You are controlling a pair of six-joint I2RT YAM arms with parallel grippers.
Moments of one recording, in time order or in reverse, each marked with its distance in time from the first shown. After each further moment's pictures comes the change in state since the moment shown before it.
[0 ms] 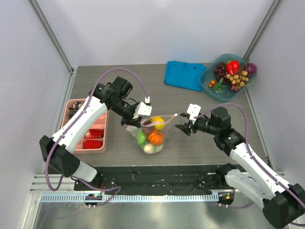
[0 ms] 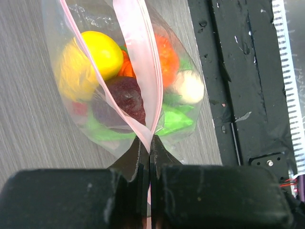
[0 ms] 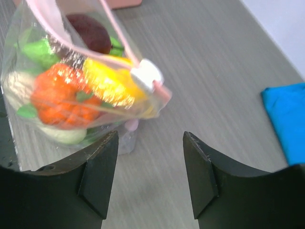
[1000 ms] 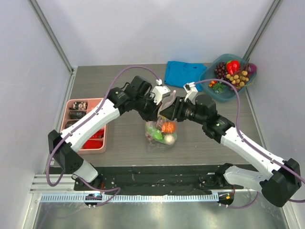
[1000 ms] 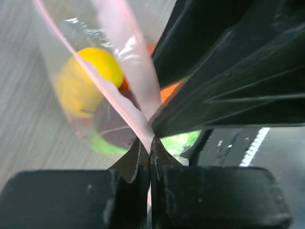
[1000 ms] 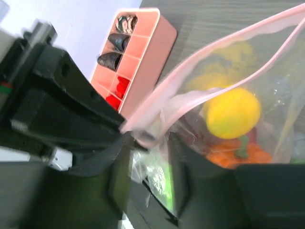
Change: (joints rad) left arm -0.210 0.071 0.044 0.394 -0.378 -1.031; right arm 0.193 0.265 0.256 0.048 0.316 1.136
